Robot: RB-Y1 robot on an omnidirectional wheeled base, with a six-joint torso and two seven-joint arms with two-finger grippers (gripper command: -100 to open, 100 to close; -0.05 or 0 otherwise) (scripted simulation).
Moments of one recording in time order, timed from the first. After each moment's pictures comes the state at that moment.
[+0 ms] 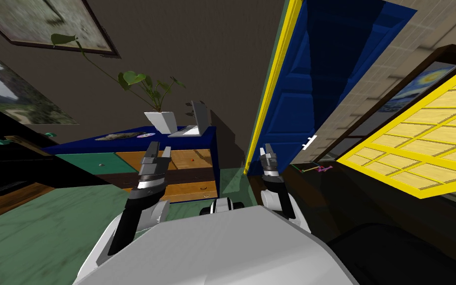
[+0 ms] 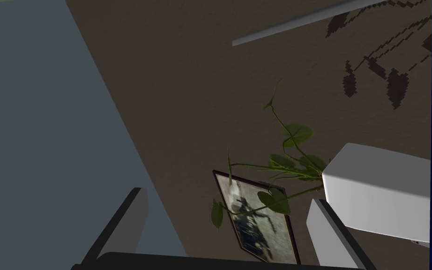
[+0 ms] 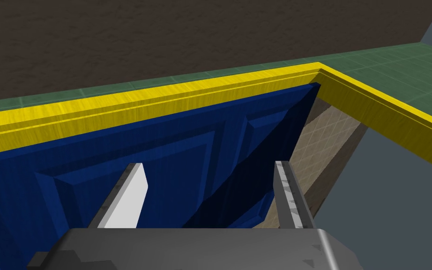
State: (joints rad) left arm 0.44 0.11 0.06 -2.36 -0.11 -0.43 -0.01; right arm 0.50 -0.03 -0.05 -2.32 0.04 -0.37 -0.01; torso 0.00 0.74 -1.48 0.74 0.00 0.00
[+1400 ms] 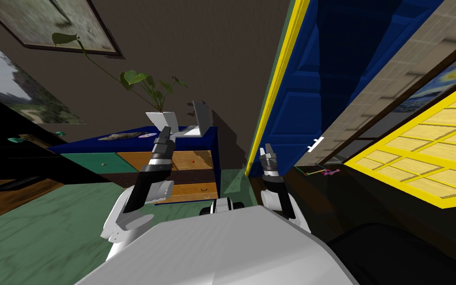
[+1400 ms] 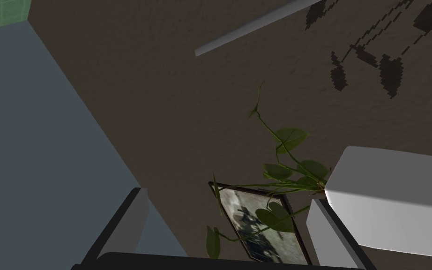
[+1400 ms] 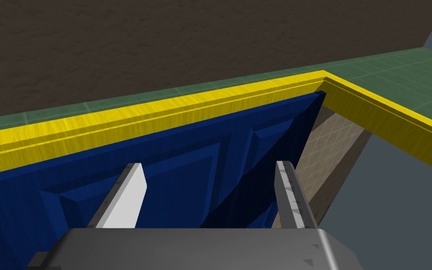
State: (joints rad) left arm 0.14 0.18 0.08 -2.35 -0.12 -0.06 -0.11; right arm 0.50 -0.03 -0.05 -2.32 0.04 -0.37 -0.01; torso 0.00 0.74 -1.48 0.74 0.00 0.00
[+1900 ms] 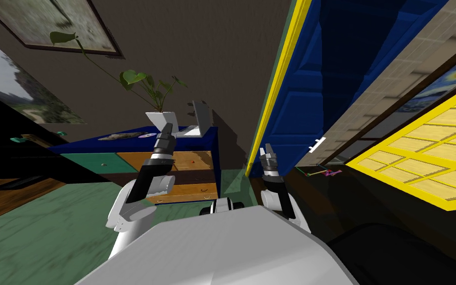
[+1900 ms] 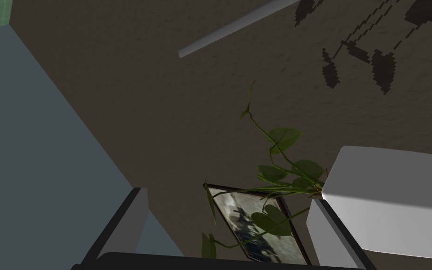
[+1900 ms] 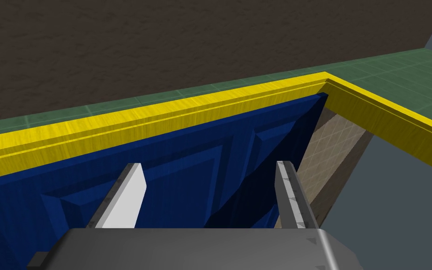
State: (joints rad) left arm 0.06 0.18 0.09 -2.35 -0.13 0.06 -0.13; right arm 0.50 -0.03 -0.05 -2.32 0.04 -0.37 -0.01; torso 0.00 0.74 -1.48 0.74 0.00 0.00
